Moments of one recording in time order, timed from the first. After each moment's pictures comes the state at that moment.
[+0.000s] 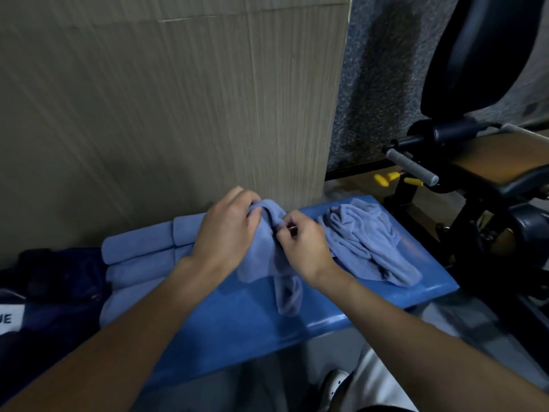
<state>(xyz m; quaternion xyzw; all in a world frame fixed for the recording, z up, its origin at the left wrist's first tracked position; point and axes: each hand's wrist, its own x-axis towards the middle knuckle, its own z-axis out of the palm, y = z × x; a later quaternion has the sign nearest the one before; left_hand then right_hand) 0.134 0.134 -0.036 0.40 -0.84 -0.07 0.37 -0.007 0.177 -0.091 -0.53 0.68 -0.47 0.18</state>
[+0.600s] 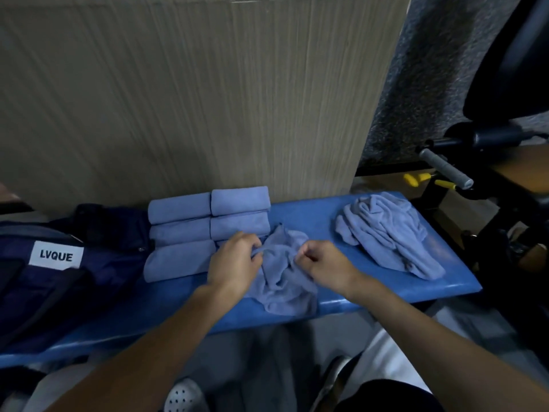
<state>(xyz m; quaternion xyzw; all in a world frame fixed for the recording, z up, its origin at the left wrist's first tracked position) 0.207 0.178 -0.116 0.56 -0.79 -0.11 0.21 0.012 0.213 -0.136 -0.60 0.62 -0.36 0.36</state>
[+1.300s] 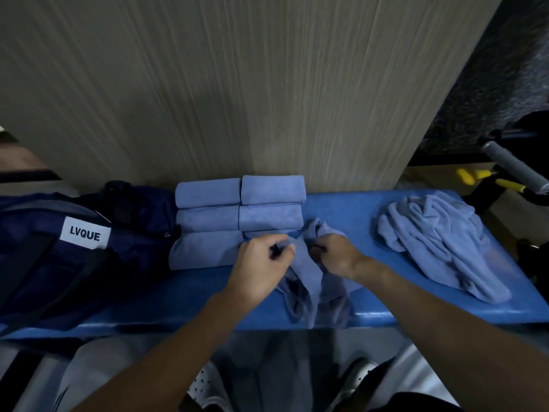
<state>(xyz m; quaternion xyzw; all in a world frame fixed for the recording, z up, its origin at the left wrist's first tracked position) 0.218 0.173 -0.128 0.55 -0.70 -0.29 0.36 0.025 0.124 -0.187 -0.71 0.66 -0.12 0.22</state>
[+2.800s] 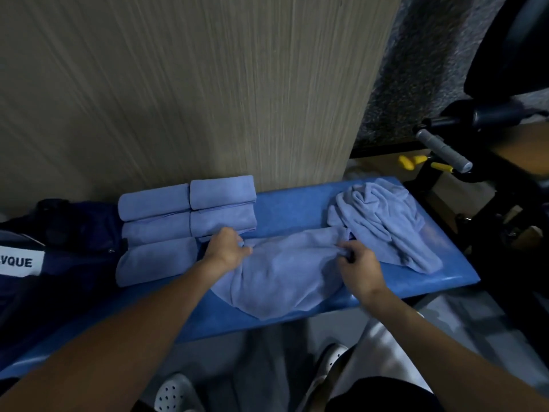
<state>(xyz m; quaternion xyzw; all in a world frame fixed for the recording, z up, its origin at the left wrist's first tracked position) 0.190 0.096 -0.181 0.62 -0.70 -0.31 0.16 -0.052 0.222 -0.188 -0.42 0.76 -0.42 0.25</state>
